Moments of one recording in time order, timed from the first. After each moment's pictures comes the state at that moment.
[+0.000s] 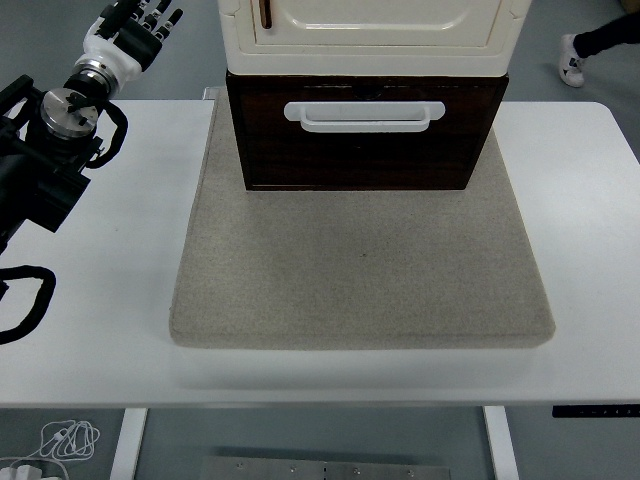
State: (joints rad) left arm -1.11 0.22 -0.81 -0.34 -0.33 -0.19 -0.06; right arm -0.06 0.00 0.13 0.15 -0.15 0.22 -0.01
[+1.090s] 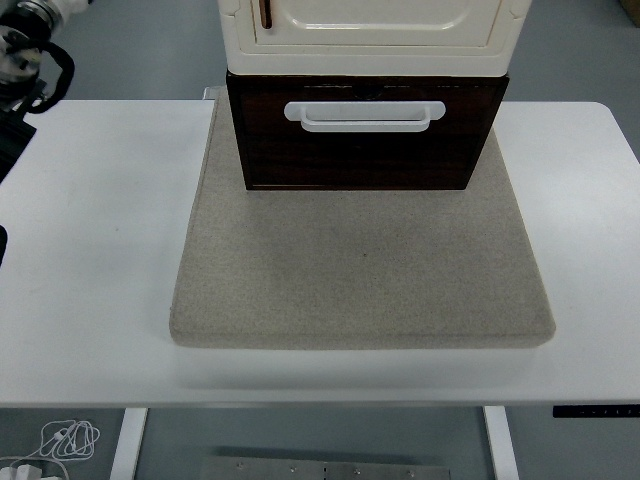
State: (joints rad) left arm -1.28 0.37 -0.78 -0.34 -0.25 -0.22 -0.07; right arm -0.06 0.00 0.13 0.15 -0.15 0.22 -0.01
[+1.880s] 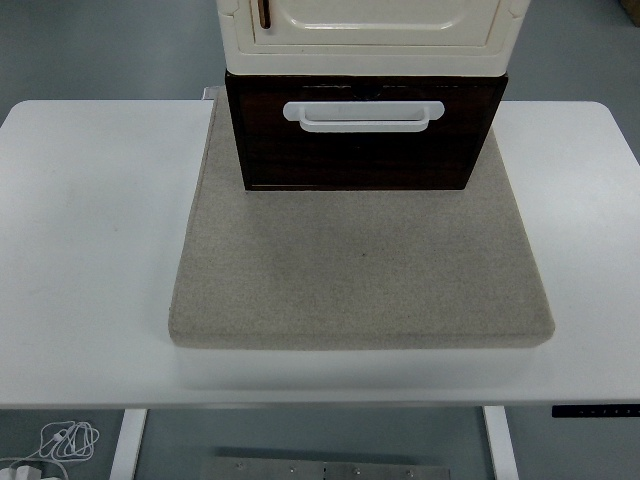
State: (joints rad) left arm -1.72 0.56 -0.68 -0.76 0.09 -0.23 -0.05; right arm -0.06 0.00 0.13 0.15 -0.15 0.22 -0.01
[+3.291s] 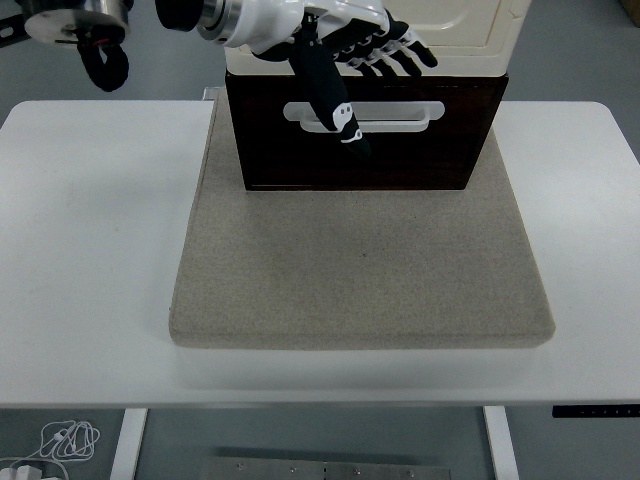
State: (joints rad) left arm -1.97 0.58 0.26 -1.51 0.24 -0.23 0.22; right arm -0.06 0.00 0.13 0.15 -0.15 0.22 -0.01
